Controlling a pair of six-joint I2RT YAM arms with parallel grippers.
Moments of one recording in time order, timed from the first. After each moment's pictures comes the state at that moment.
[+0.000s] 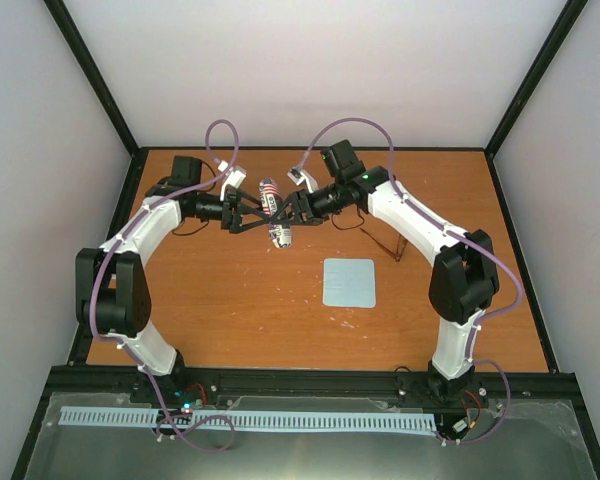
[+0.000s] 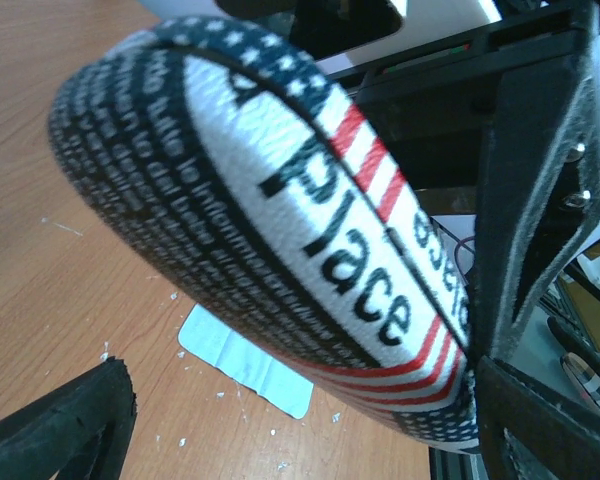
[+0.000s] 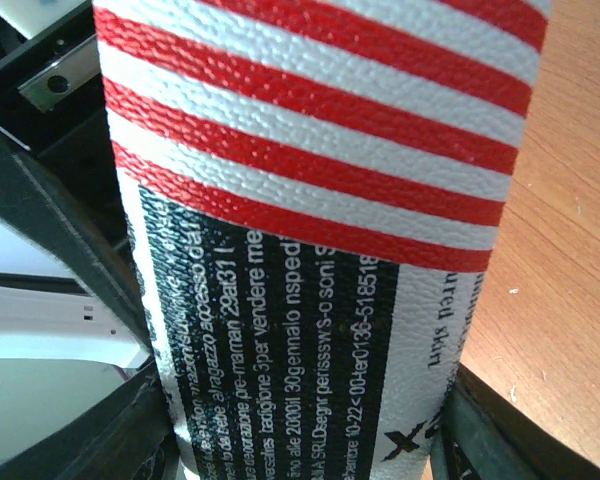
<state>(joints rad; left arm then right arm) -0.11 1.65 1.26 -0.60 1.27 0.37 0.57 1.88 1.67 -0.67 -0.93 0.31</state>
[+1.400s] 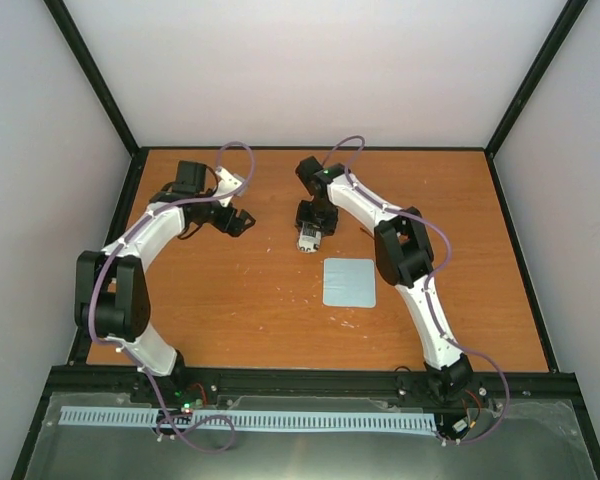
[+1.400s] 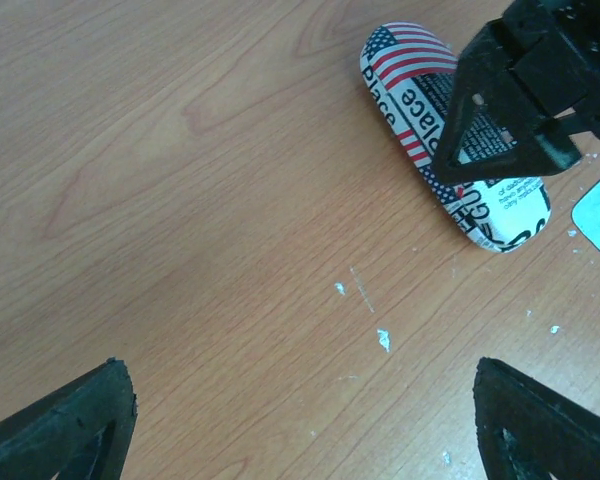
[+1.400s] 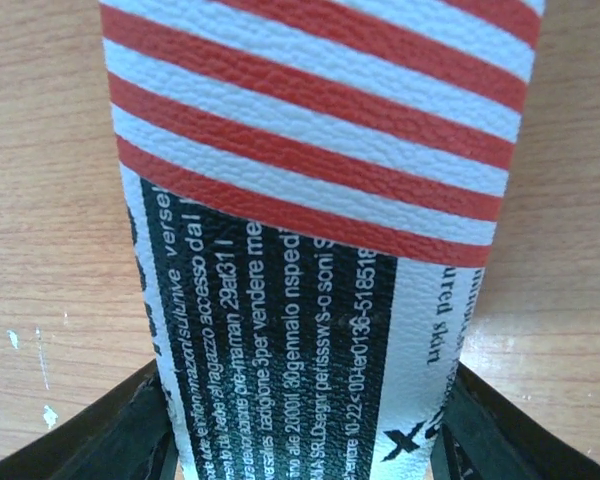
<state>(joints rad) -0.13 1.63 1.19 -0.51 0.46 0.39 0.58 2.44 2.15 -1.10 -0.16 0.70</state>
